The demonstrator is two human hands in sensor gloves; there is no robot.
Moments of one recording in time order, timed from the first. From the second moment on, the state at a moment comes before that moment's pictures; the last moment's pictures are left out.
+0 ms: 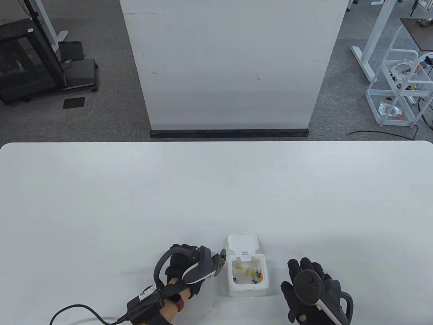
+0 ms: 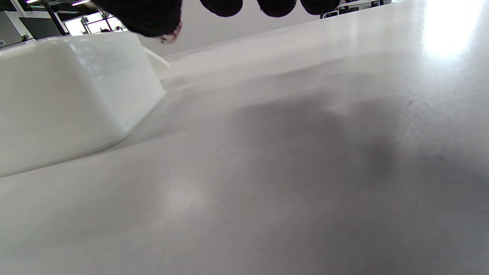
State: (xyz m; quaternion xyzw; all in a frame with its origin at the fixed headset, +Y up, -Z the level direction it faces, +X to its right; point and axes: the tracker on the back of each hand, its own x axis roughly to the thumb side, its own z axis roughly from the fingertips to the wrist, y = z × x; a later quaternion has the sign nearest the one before) left_hand -0.086 -0.762 -0.304 -0.06 -0.12 -0.20 0.97; right_hand 0.192 -0.745 -0.209 -0.05 0.08 0.99 0.14
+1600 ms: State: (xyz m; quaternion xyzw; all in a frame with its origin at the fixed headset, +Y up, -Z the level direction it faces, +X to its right) left_hand -0.083 -0.728 -0.283 -0.06 -0.21 -0.01 0.98; right_hand 0.194 -0.745 -0.209 -0.05 0.08 0.98 0.15
